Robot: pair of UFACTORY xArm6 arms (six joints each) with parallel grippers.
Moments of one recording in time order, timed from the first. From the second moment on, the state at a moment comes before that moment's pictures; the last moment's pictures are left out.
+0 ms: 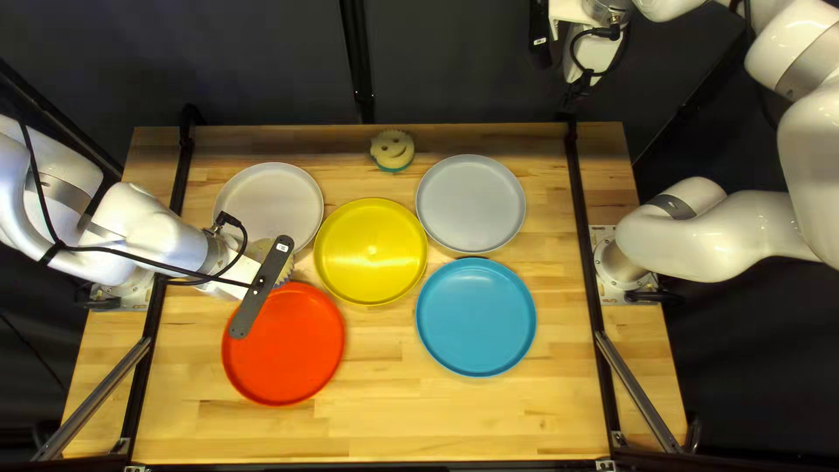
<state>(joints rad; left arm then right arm) -0.24 -0.46 -0.31 0.25 0.63 0.08 -1.00 -0.64 -0.77 0.10 1.43 -0.90</state>
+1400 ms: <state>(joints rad) 0.07 -0.35 -0.22 0.22 0.47 0.42 -1.00 -0.64 -0.77 0.10 1.43 -0.90</state>
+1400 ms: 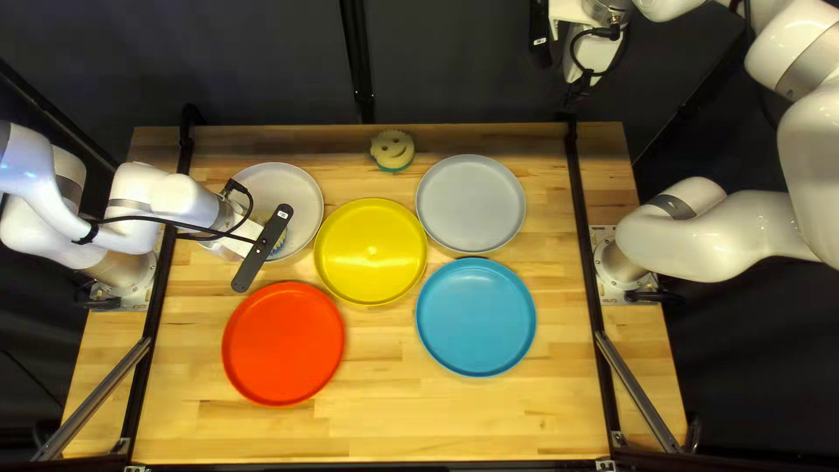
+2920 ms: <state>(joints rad) 0.15 -0.30 -0.25 0.16 0.43 0.53 -1.00 -0.64 -0.77 0.10 1.43 -0.90</state>
